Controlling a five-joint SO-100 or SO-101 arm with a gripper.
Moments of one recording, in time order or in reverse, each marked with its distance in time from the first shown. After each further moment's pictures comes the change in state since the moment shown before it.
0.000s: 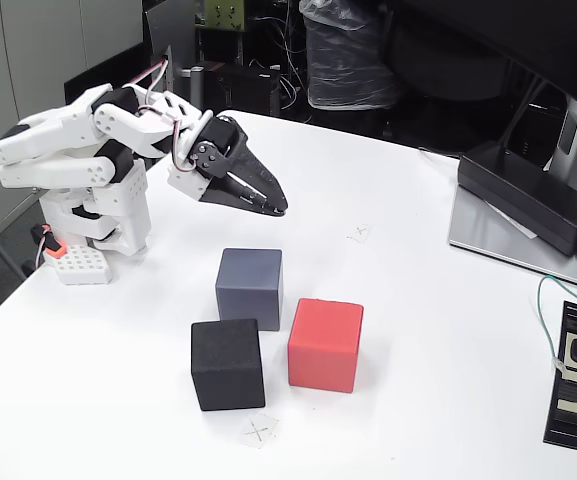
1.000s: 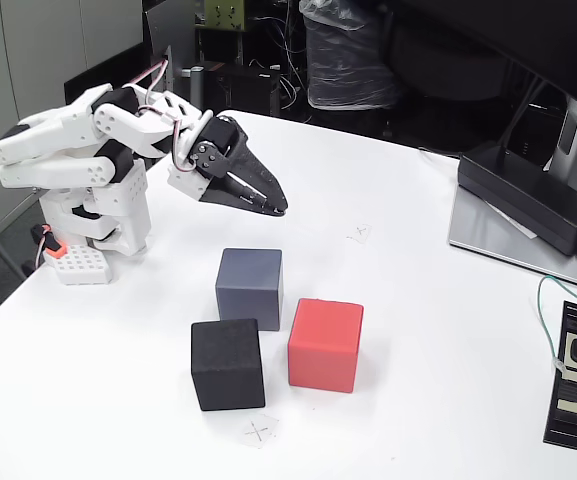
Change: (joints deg) arm 0.0 0.0 0.0 0.0 0.0
